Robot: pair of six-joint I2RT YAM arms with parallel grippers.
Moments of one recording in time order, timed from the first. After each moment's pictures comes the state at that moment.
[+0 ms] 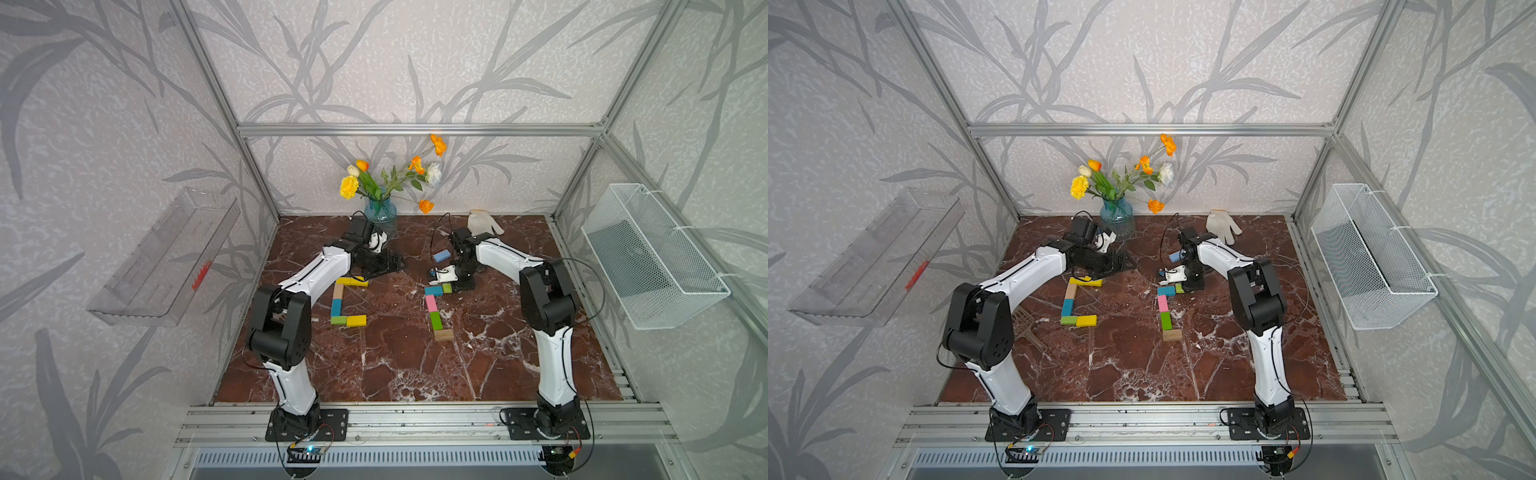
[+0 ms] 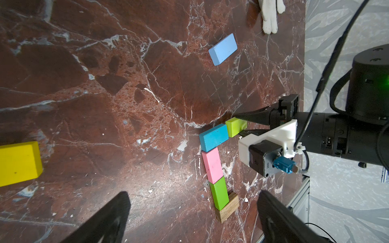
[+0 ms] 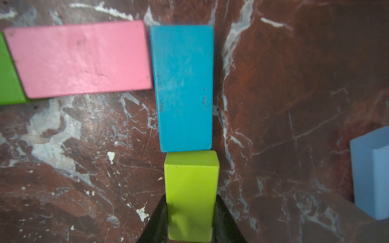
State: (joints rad) left arm -0.30 1.79 1.38 -0.60 0.50 -0.42; right arm 0.40 2.17 1.66 -0.92 -0.15 -1.25
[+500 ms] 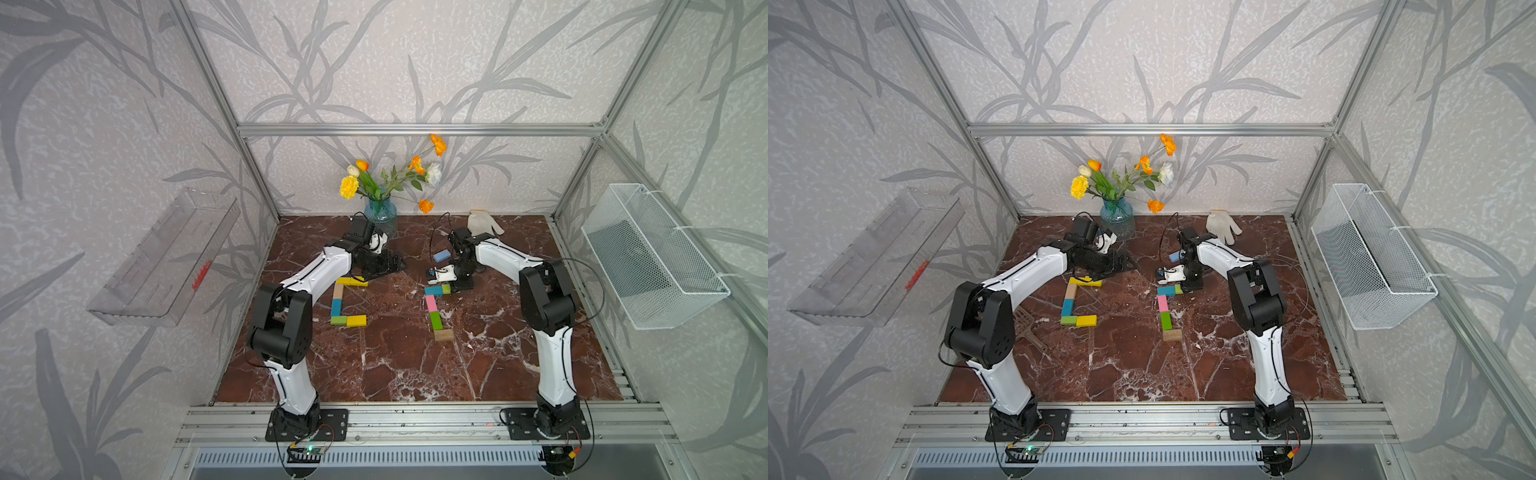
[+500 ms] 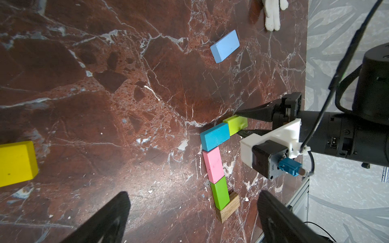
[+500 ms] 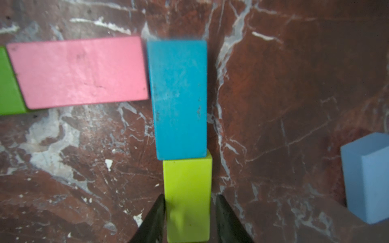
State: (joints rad) left arm -0.30 1.80 1.38 -0.60 0.50 -0.42; right arm 0.40 2.17 1.66 -0.90 -0.17 -1.25
